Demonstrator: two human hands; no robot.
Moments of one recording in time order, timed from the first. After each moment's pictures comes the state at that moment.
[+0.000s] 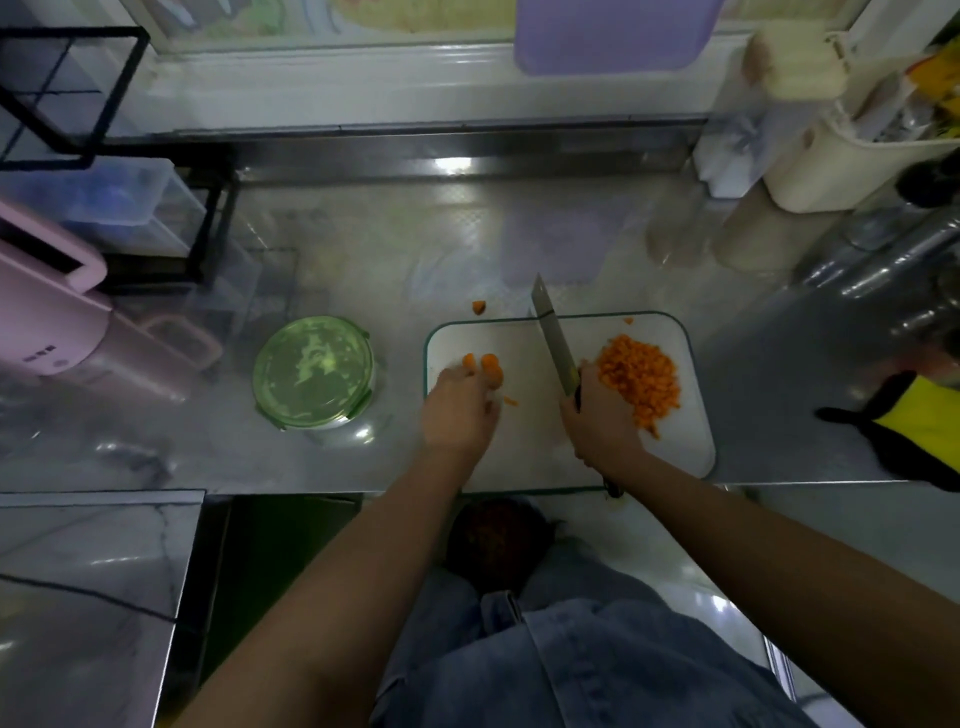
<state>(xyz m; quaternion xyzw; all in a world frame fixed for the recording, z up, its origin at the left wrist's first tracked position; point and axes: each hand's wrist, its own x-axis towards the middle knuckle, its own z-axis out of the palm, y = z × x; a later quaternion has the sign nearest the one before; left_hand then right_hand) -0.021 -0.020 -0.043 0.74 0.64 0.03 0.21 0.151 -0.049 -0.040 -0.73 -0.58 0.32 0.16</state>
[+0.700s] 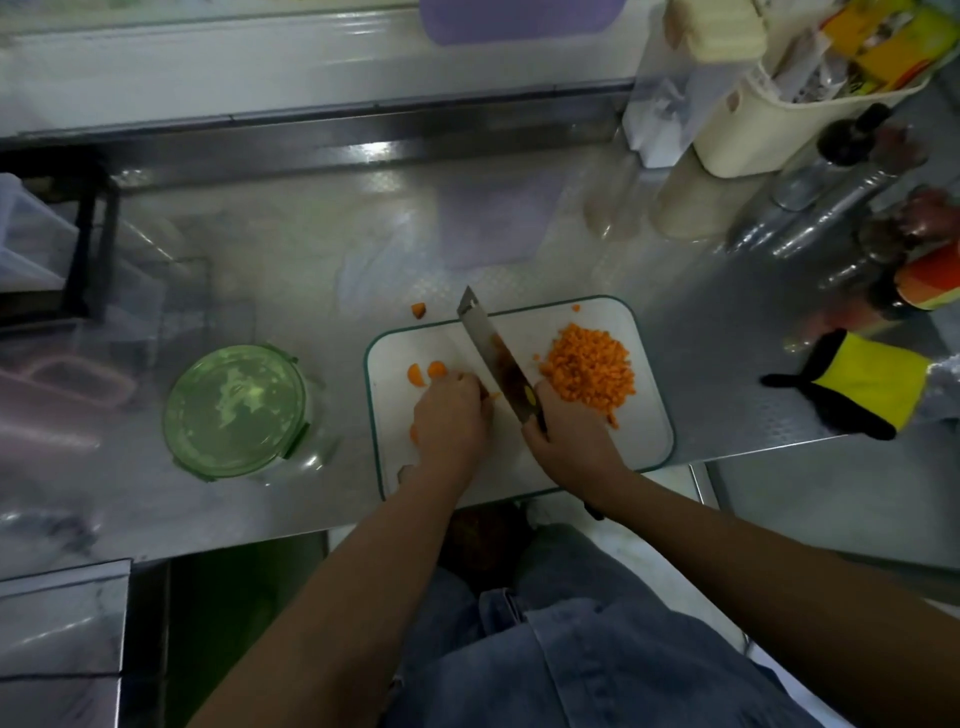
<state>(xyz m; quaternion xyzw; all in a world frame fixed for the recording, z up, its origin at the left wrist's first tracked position) 0.025 -0.009 -0.060 0.75 0.63 0.06 0.19 0.163 -0.064 -0.036 -0.70 -0.65 0.26 0.11</state>
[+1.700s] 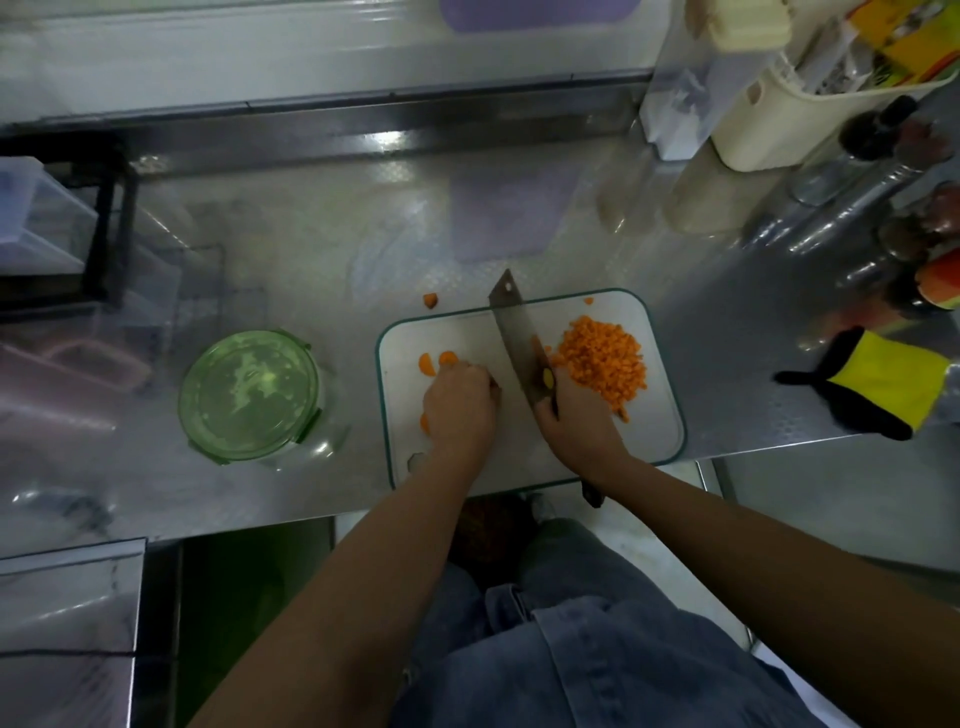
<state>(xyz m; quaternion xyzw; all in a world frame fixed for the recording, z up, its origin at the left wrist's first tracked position) 0.027 -0.006 -0.061 0.73 0.66 0.05 0.19 0.161 -0.056 -0.046 -0.74 -0.59 0.28 0.16</state>
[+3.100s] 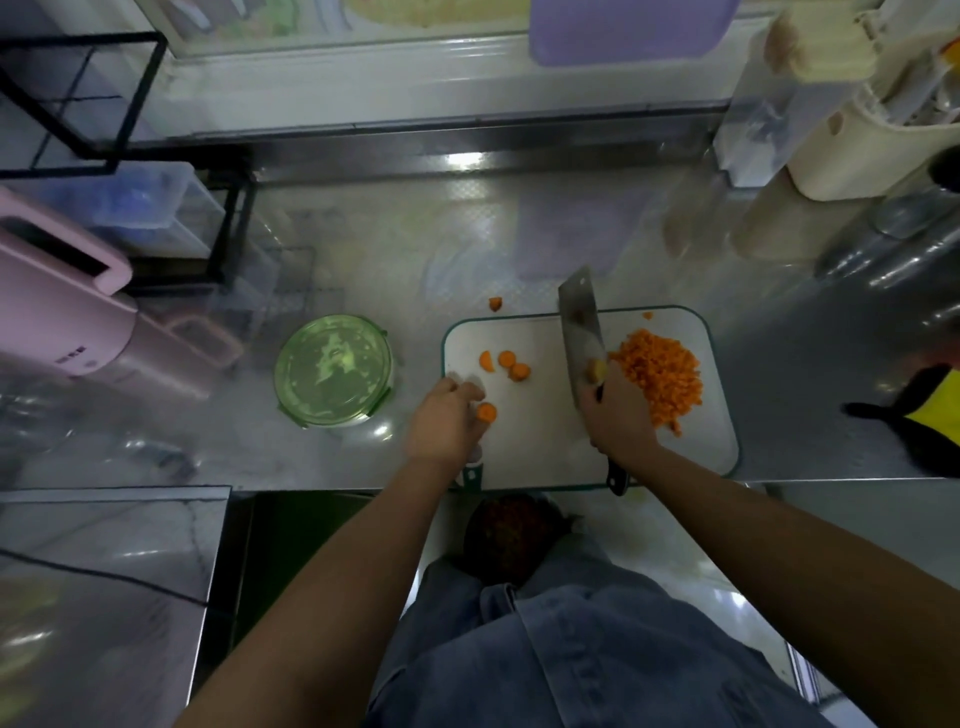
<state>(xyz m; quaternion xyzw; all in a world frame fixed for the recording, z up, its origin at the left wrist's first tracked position) -0.061 -0.031 -0.055 0.70 0.66 0.05 0.29 0.149 -0.041 -0.060 -0.76 -0.53 0.31 0.21</state>
